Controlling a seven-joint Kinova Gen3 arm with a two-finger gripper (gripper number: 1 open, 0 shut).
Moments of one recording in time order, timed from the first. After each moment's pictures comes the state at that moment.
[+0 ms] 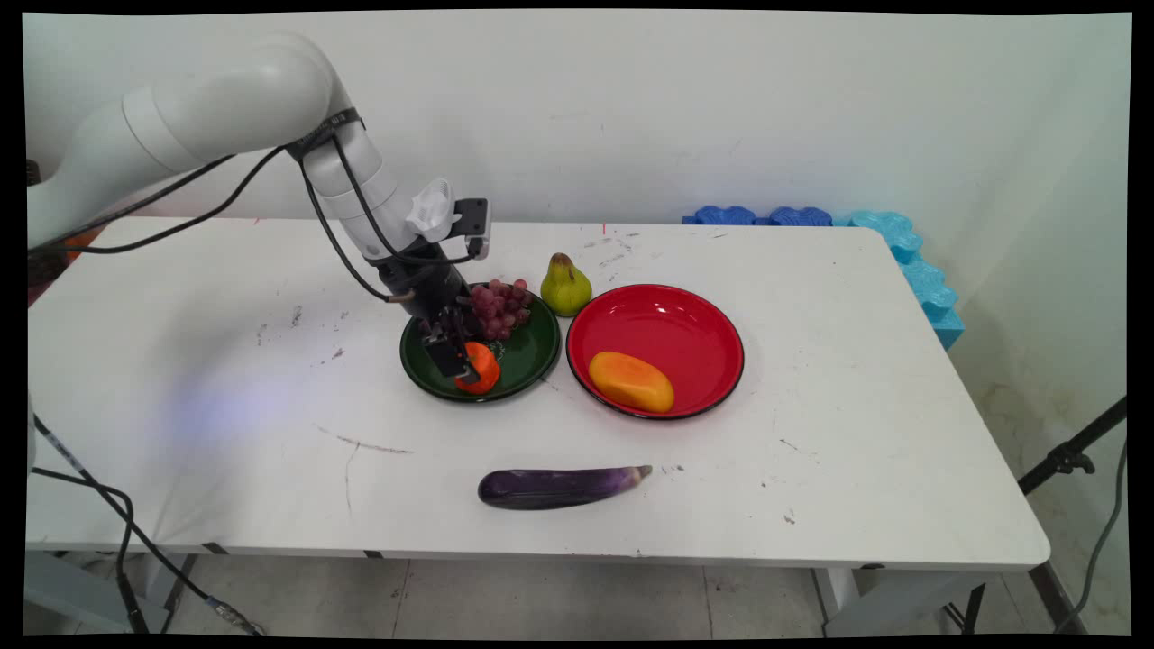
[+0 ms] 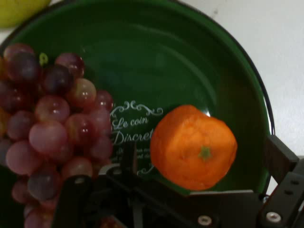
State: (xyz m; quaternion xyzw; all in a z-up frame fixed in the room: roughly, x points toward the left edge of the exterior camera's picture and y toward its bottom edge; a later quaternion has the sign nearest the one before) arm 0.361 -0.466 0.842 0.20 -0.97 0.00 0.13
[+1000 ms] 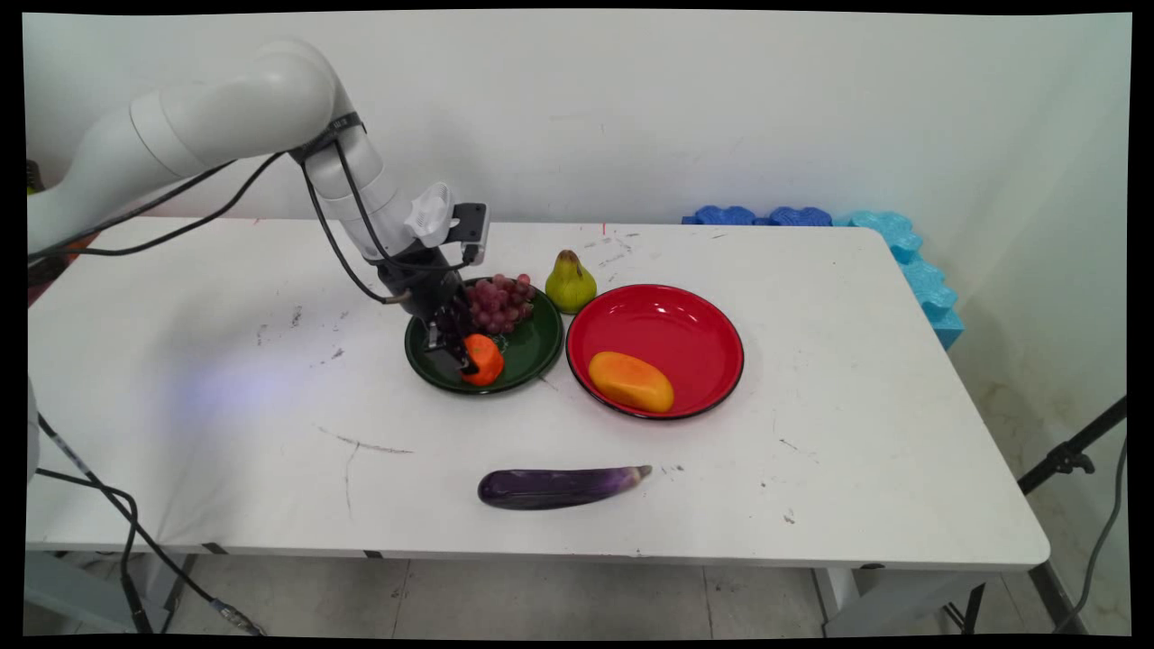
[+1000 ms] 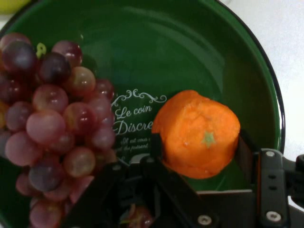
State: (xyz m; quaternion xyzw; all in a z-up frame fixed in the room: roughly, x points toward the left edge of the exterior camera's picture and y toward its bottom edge) arm 0.368 -0.472 0.838 0.18 -0.98 0.02 0.13
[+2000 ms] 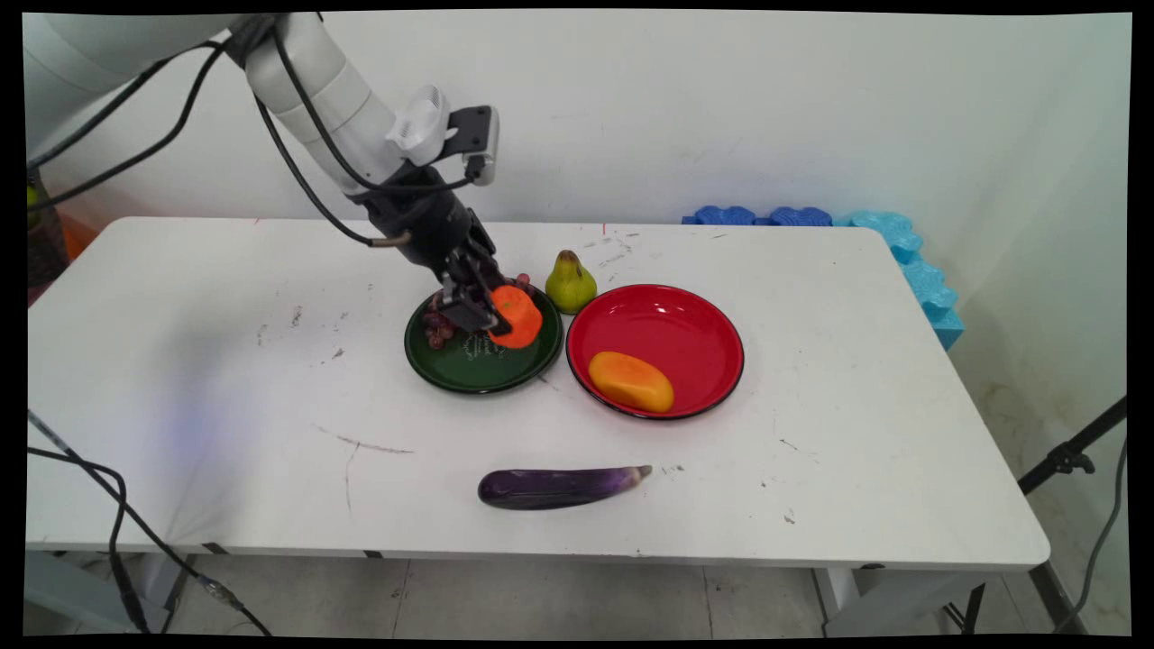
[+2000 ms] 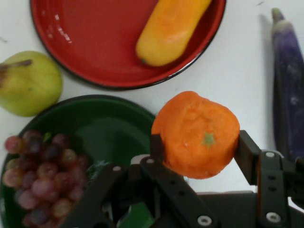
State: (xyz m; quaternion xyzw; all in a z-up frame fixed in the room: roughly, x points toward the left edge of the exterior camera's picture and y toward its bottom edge) arm 0.315 -0.415 0.956 0.18 -0.96 0.06 0.19
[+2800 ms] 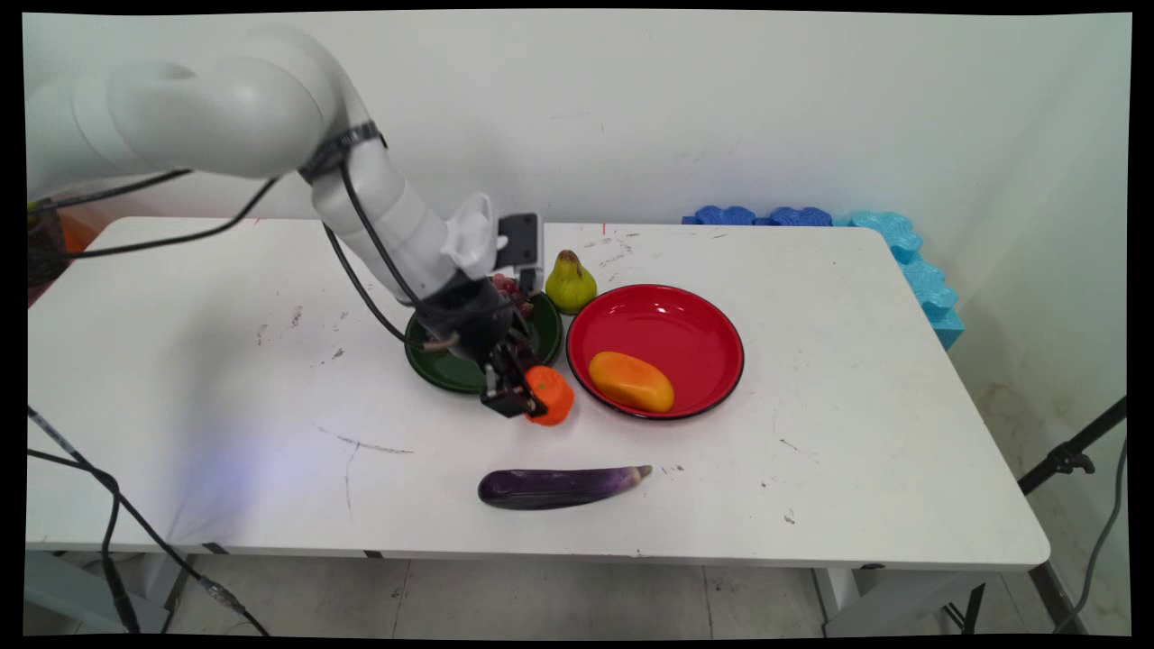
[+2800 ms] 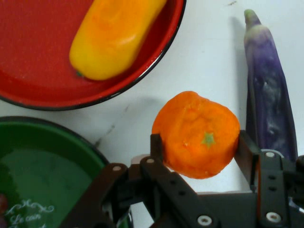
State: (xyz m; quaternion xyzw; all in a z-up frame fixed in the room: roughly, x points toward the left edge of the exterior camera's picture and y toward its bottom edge) arm 0.267 -0.384 0.879 0.19 -0.96 0.05 0.19
